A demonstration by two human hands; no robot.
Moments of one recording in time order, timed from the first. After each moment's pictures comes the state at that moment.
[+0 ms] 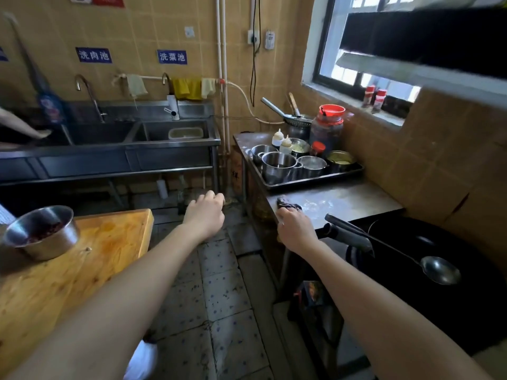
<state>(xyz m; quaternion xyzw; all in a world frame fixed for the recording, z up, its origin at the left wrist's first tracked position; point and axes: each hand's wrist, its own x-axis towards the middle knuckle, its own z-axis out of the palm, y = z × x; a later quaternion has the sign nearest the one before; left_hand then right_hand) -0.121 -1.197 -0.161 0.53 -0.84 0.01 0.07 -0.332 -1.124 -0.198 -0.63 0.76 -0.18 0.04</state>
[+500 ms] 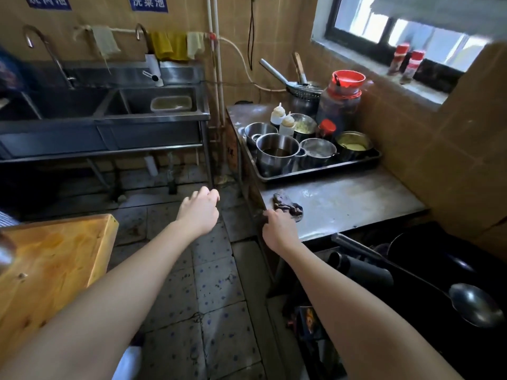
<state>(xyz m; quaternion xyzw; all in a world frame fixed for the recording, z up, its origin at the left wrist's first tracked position) -0.204 -1.339 -0.222 0.55 -0.83 -0.04 0.02 -0.389 -1.269 -0.271 -0.60 0.78 -0.14 0.12</state>
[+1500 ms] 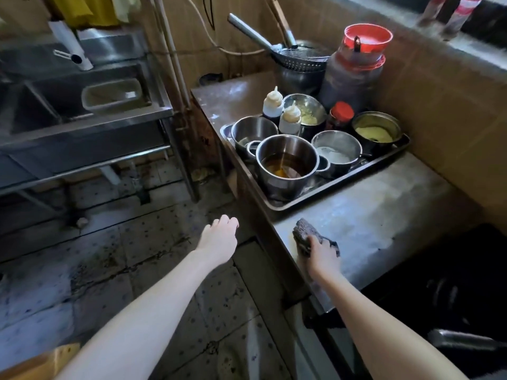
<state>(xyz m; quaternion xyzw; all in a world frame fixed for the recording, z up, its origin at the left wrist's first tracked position) -0.270 -1.577 -0.342 0.42 -0.90 -0.12 -0.05 -0.466 -1.431 -0.376 -0.35 0.91 0.00 0.23</state>
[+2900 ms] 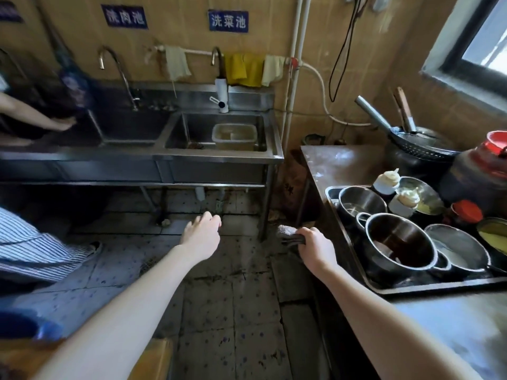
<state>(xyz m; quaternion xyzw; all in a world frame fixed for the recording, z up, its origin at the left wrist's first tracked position) -0.040 -1.695 -0.262 0.62 -0.78 -0.07 0.01 -0.311 -1.643 -0.290 -0.64 0.74 -0.16 0.12</state>
